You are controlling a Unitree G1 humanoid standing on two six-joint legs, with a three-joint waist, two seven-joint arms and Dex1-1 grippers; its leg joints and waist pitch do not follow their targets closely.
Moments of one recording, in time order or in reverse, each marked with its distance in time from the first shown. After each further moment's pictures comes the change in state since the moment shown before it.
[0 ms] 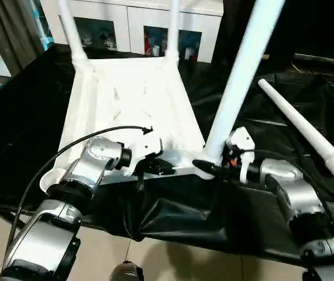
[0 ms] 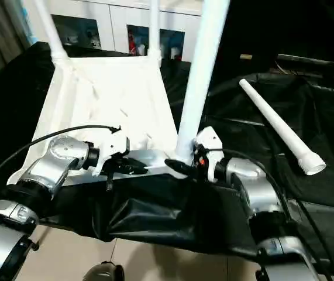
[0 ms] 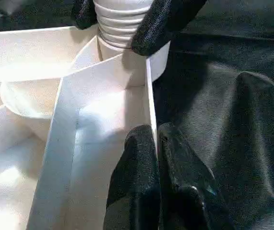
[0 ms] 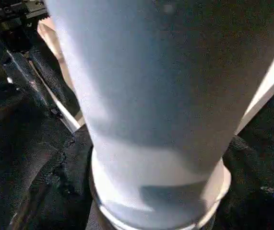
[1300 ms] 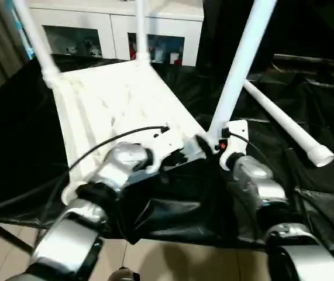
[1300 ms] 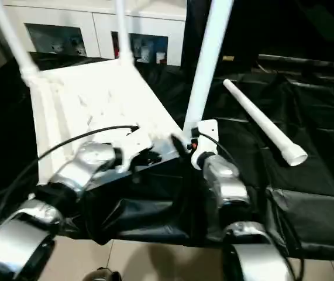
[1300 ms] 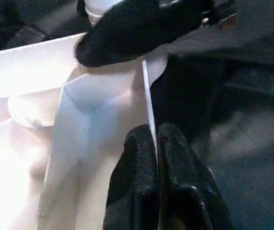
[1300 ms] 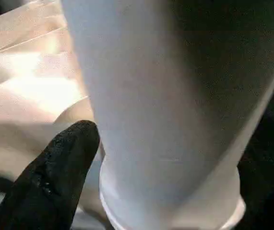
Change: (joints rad) left arm -0.011 -0.111 -0.010 0.045 0.093 0.017 0.303; right arm -0.113 0.168 -0.106 0.265 -0.020 -0.113 -0.390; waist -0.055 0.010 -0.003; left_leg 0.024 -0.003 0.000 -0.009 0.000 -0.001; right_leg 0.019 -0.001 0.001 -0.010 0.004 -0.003
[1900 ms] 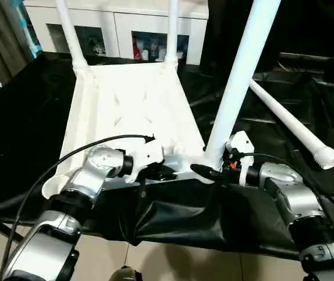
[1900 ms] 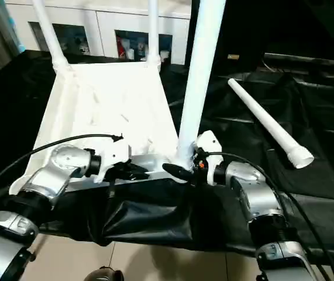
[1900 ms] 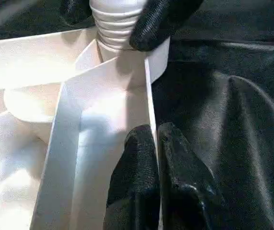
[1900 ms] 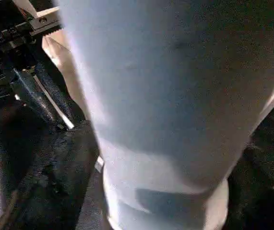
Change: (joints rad) left arm 0.082 0.109 0.000 -0.107 -0.077 -0.050 -0.254; right arm 0.123 -0.171 0.116 -0.271 0.046 0.114 0.403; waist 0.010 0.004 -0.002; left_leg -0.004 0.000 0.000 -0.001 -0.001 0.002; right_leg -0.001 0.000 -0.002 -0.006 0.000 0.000
